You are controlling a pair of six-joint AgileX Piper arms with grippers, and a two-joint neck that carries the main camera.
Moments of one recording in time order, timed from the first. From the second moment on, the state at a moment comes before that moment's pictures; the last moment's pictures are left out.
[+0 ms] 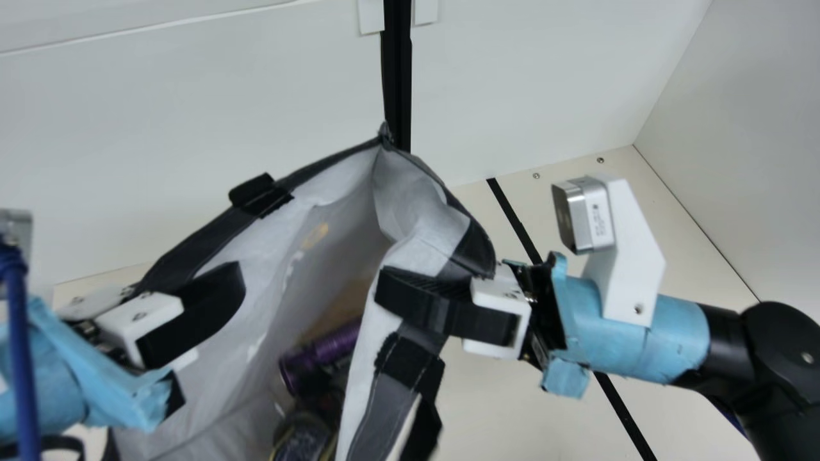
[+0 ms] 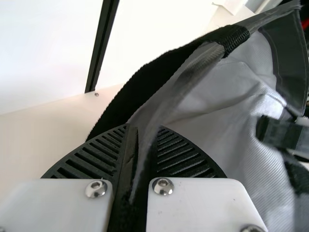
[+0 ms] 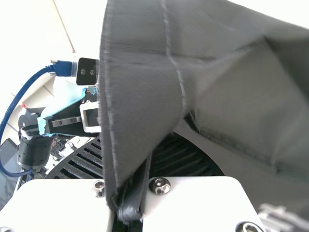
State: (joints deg) left arm -30.0 73.7 -94.3 -28.9 55.8 1.6; right arm -9.7 58.6 -57.7 96.0 70.5 -49.0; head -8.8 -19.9
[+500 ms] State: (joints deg) left arm -29.7 70.3 -94.5 -31.0 69.9 0.0; right arm -14.4 49.4 -61.2 85.6 70.5 -36.0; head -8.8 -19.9
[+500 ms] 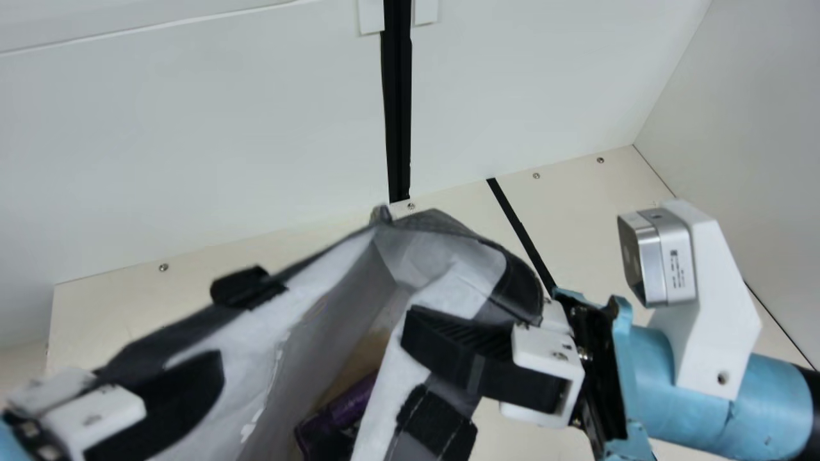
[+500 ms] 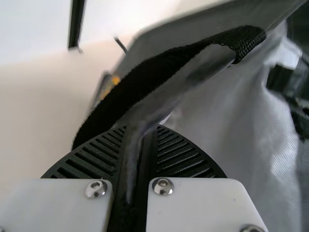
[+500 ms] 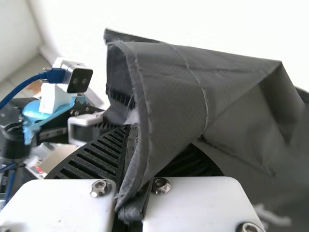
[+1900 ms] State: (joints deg) left arm -26.8 111.5 -122.4 -34.3 64.3 13.9; right arm -15.2 85.3 -75.2 74.8 69.9 -66.9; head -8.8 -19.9
